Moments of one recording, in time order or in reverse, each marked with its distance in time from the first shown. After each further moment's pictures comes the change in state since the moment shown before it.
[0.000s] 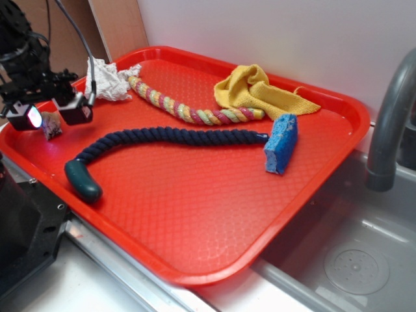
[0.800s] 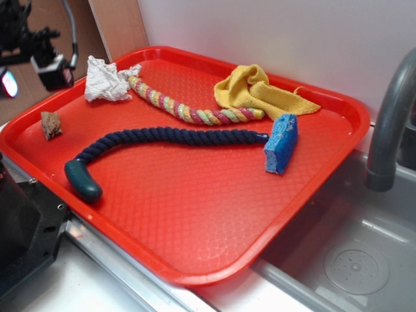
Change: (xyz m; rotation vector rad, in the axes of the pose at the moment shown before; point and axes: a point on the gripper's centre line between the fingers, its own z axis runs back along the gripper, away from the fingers) arm -0.007 0.011 0.051 0.008 0.017 0.128
